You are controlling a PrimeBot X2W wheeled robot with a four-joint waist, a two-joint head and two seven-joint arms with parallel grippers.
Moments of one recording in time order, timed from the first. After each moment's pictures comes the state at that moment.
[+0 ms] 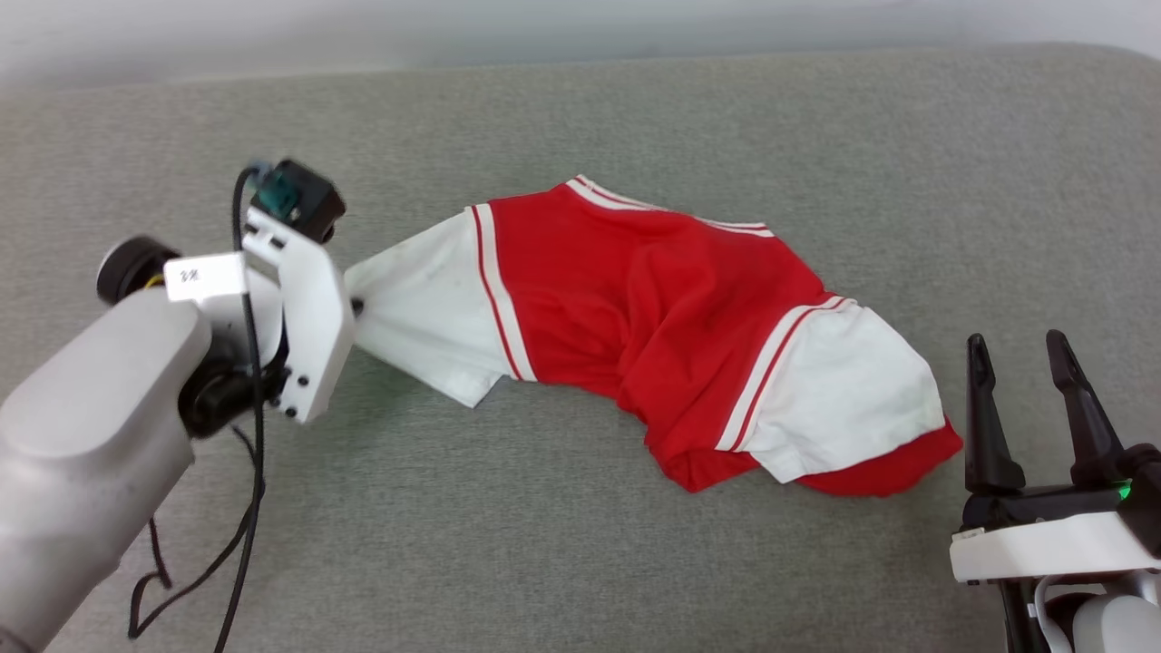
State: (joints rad) left arm -0.97 0.67 -1.00 0.47 -0.92 -0.12 0.52; right arm -0.07 -0.05 -0.10 0.00 0.13 0.13 -0.26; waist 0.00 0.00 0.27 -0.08
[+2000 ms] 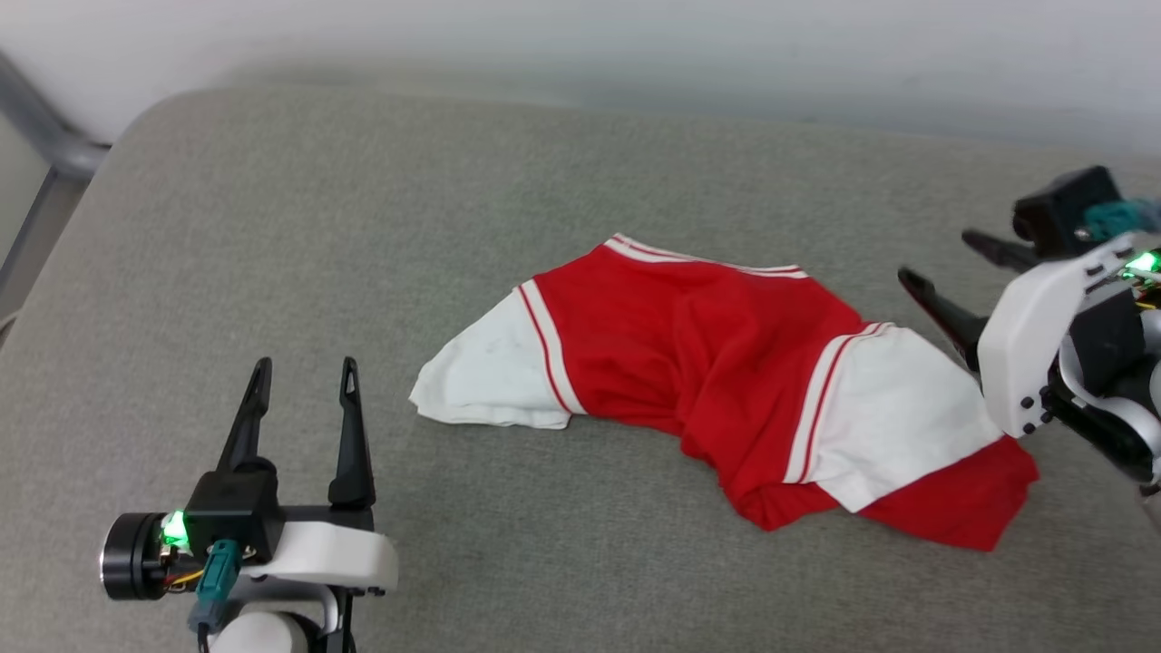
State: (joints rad) left arm -0.11 0.38 -0.34 -0.04 -0.34 0.38 -0.26; right arm -0.59 -0.57 0.42 0.16 0.53 0.13 0.45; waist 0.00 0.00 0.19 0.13
